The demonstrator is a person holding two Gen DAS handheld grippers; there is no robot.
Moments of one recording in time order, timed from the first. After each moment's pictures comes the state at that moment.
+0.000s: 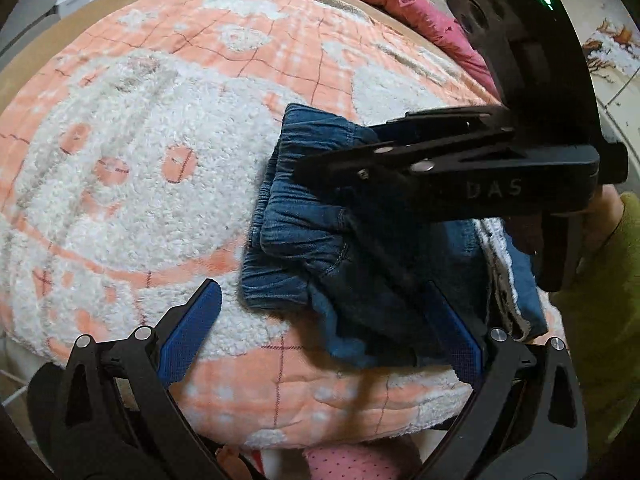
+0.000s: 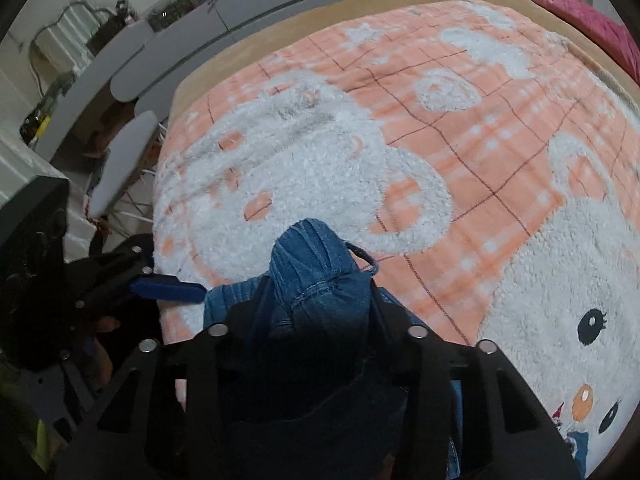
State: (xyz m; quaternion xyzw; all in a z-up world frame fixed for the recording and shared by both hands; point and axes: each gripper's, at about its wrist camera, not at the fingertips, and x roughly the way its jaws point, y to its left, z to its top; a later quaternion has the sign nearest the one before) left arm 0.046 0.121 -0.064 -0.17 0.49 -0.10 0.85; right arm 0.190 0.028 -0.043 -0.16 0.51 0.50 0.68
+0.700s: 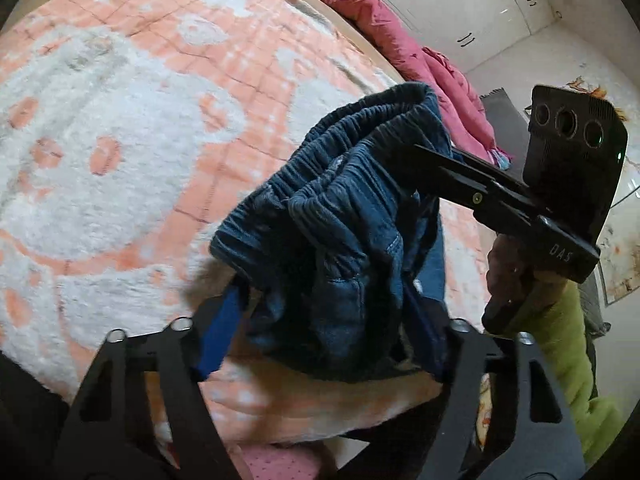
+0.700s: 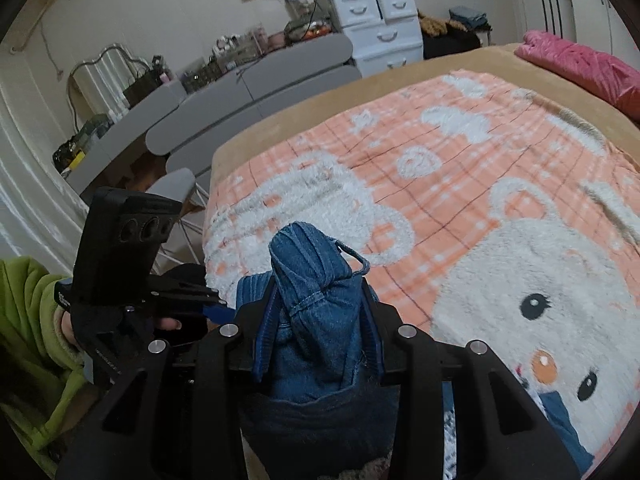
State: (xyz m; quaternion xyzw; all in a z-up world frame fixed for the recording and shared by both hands) left arm 0.056 0.108 -0.044 -0.30 0.47 -0.18 0.81; right arm 0.171 -0.058 0.026 -0.09 0.41 0.54 0.73
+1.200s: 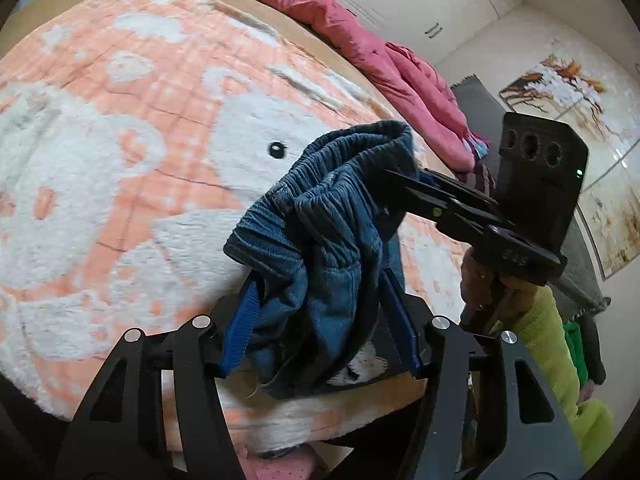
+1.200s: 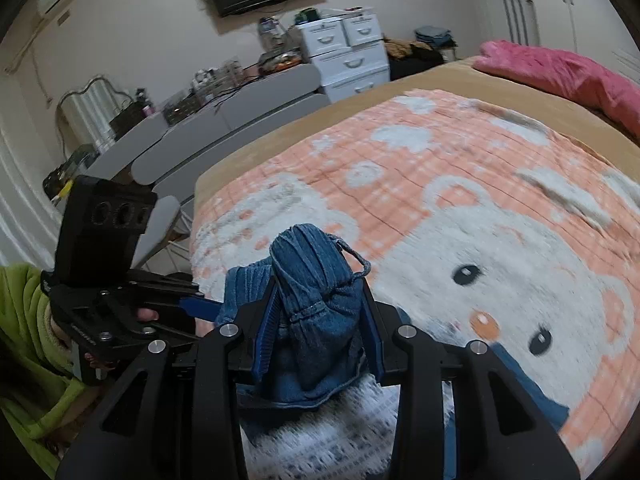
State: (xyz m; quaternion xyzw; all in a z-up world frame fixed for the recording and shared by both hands) left arm 0.070 0.051 -0.007 -0.26 0.44 -0.22 0.83; right arm 0.172 -0.137 0.039 -0.05 0.39 0.50 0.77
